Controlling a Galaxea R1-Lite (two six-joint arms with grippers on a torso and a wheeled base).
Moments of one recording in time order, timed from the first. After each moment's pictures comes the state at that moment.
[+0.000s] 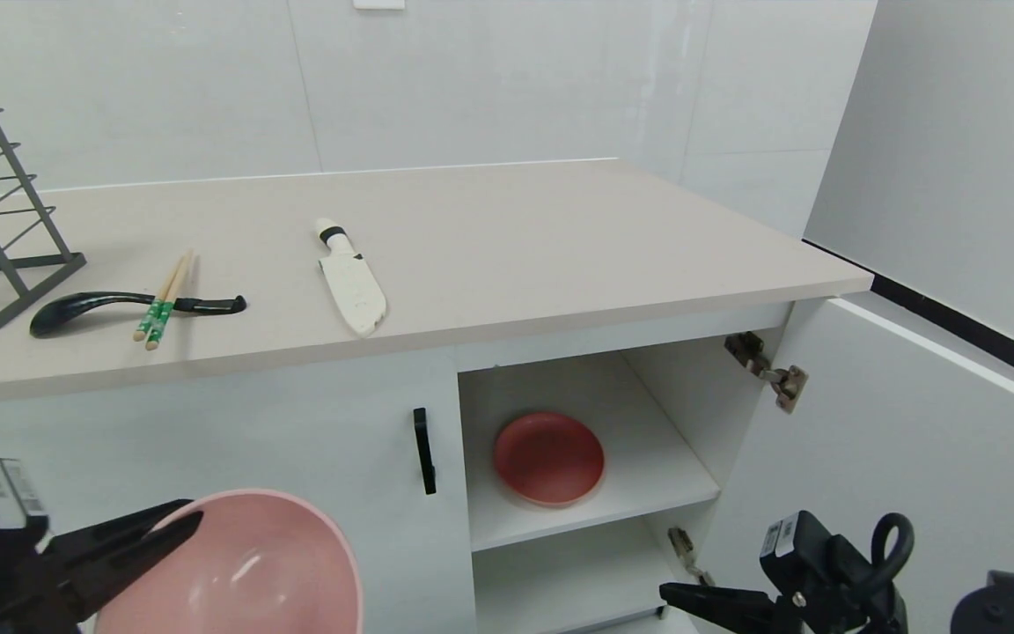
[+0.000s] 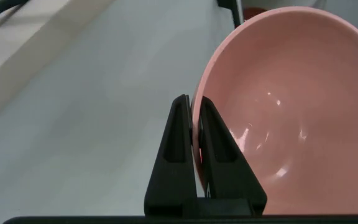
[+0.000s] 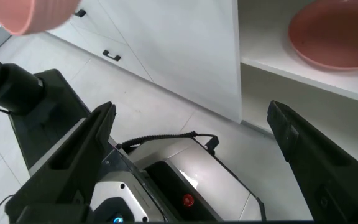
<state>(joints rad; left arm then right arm) -0.37 0.90 -0.30 -0.26 -0.12 0.45 1.05 1.61 -0.09 -1.11 -0.05 0.38</state>
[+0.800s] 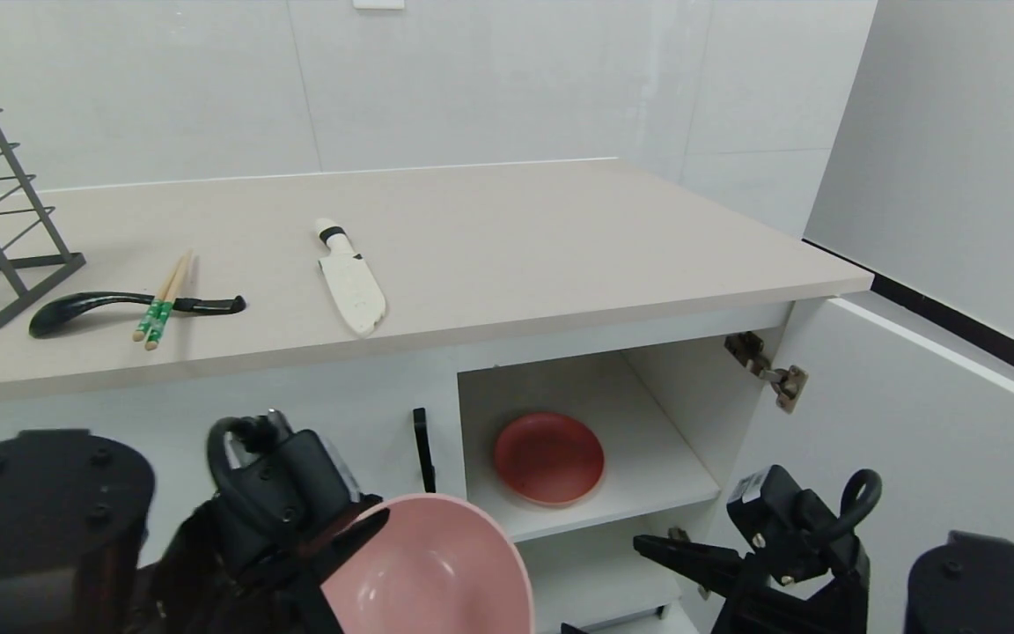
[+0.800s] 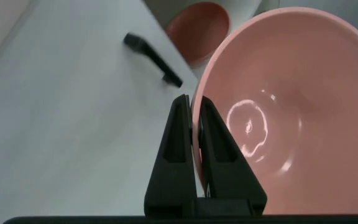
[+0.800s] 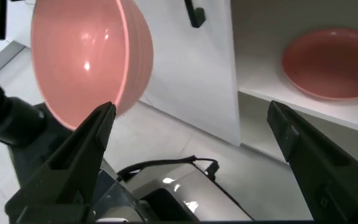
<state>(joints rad) -0.93 1.31 -0.48 -0.33 0.29 0.29 1.04 1.65 -0.20 -1.10 -0.11 0.38</state>
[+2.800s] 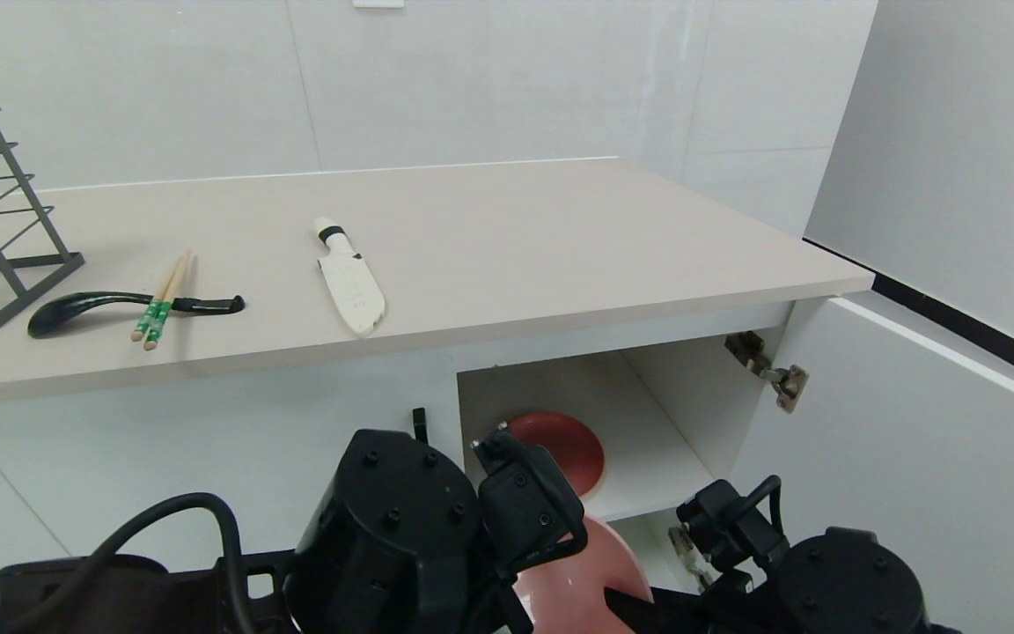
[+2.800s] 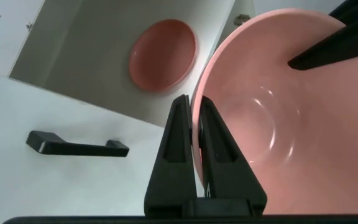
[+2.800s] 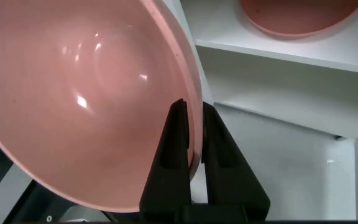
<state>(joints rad) -1.05 1.68 -0.68 -0.42 0.36 0.30 0.99 1.82 -0.21 -1.06 -0.13 0.45</state>
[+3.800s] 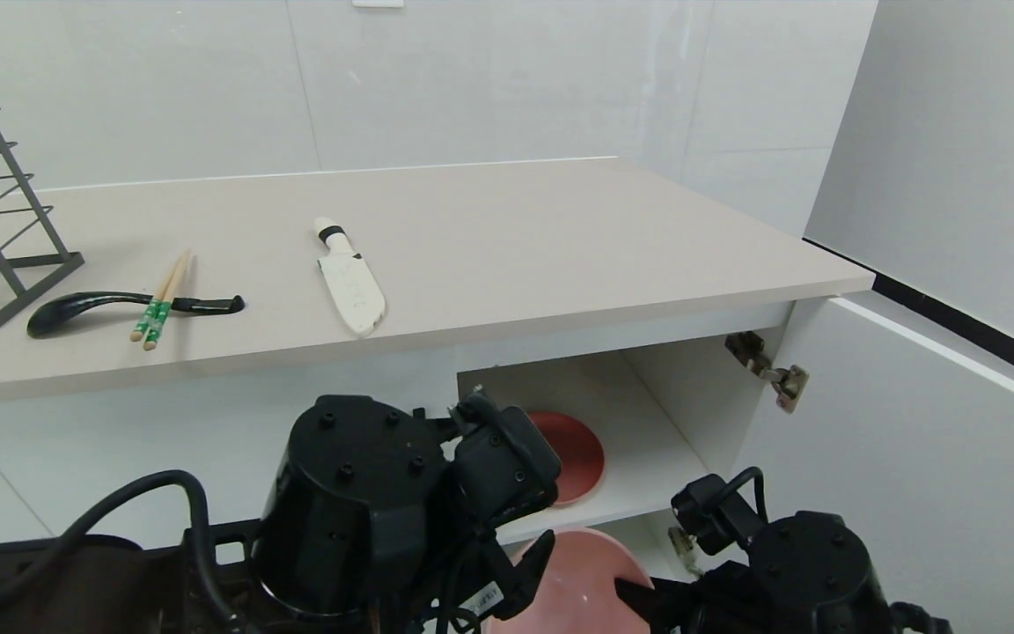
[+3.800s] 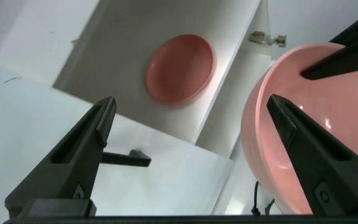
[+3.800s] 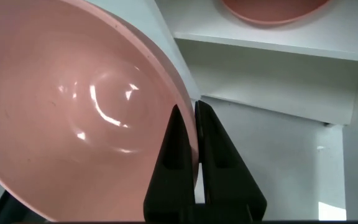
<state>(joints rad) -1.01 1.65 -0.67 -0.49 0.35 0.33 0.90 1.91 -0.22 -1.06 -0.12 0.45</state>
